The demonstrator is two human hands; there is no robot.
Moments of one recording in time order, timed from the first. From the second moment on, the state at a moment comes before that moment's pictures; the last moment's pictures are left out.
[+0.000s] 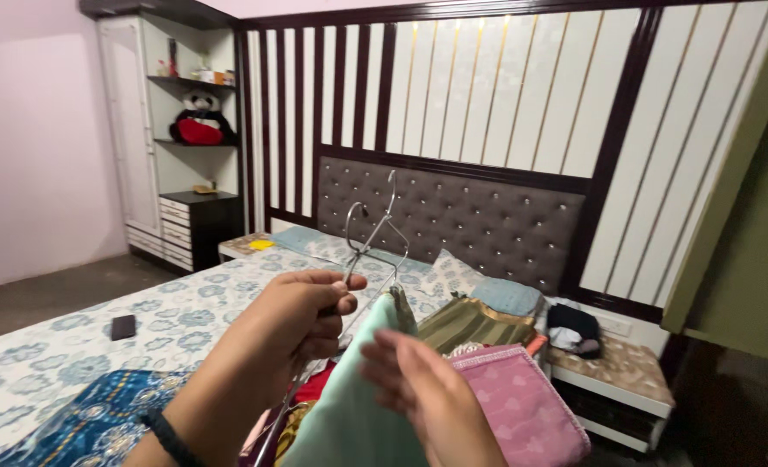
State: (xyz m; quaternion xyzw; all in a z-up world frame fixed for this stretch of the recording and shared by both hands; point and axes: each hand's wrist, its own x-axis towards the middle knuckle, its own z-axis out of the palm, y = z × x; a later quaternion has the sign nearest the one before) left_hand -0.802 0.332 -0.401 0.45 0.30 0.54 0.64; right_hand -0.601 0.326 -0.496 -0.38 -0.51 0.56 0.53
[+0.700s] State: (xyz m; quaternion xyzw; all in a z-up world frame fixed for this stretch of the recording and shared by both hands) left_hand -0.784 0.338 -0.409 0.47 0.24 0.48 0.70; right_hand -0.613 0.360 -0.402 -0.31 -0.54 0.57 0.53
